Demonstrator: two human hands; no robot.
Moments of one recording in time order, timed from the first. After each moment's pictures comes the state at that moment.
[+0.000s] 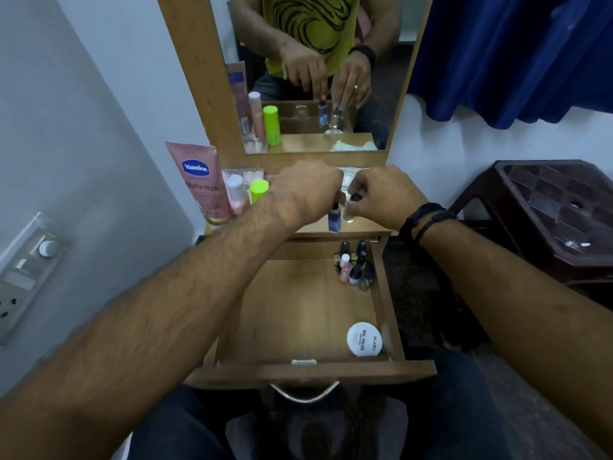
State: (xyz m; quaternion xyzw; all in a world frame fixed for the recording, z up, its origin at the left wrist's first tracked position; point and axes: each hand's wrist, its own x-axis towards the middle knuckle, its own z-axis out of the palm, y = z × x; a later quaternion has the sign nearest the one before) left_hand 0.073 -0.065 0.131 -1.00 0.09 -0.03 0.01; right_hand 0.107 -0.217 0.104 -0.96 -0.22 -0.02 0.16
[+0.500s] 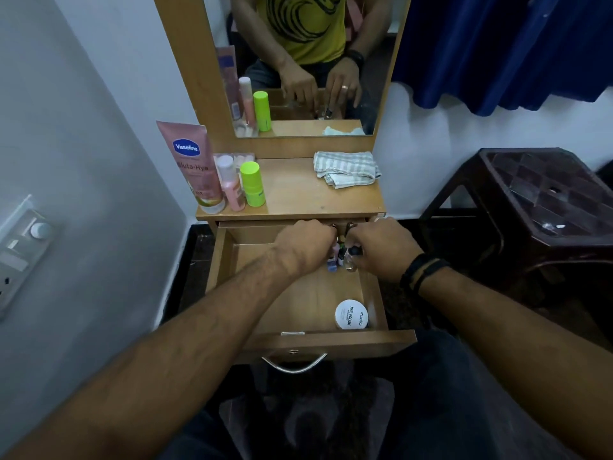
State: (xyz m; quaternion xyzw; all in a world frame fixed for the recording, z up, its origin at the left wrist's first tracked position) left_hand 0.013 -0.089 0.043 -0.99 0.11 0.11 -0.02; right_hand 0.039 -0.258 0.035 -0.95 -0.31 0.03 0.02
